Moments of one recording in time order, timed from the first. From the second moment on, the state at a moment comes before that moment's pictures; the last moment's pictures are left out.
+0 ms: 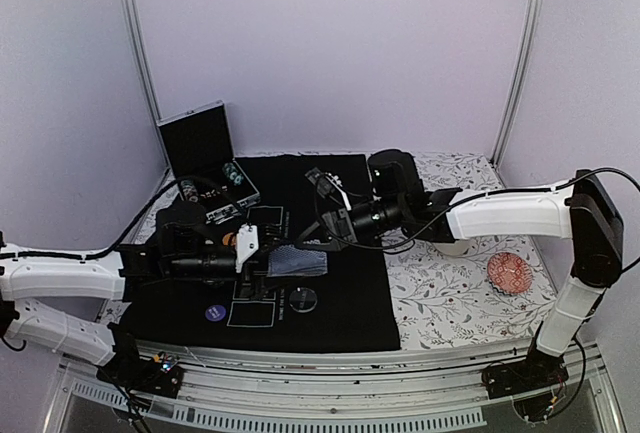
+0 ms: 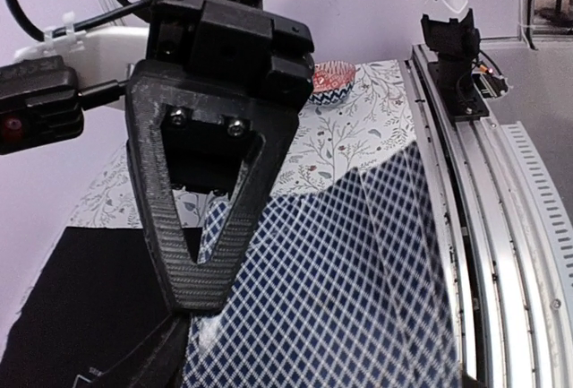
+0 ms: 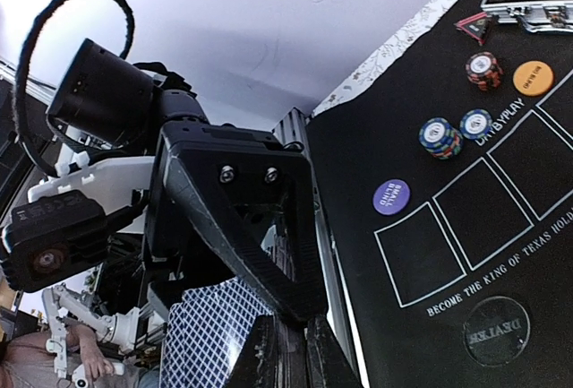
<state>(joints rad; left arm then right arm) -0.95 1.08 0.55 0.27 0.32 0.39 0.92 1.75 1.21 0.19 -0.82 0.60</state>
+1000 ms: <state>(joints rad) -0.81 1.69 0.84 0.36 0.51 0.51 0.60 2.11 1.06 0.35 -0.90 0.48</state>
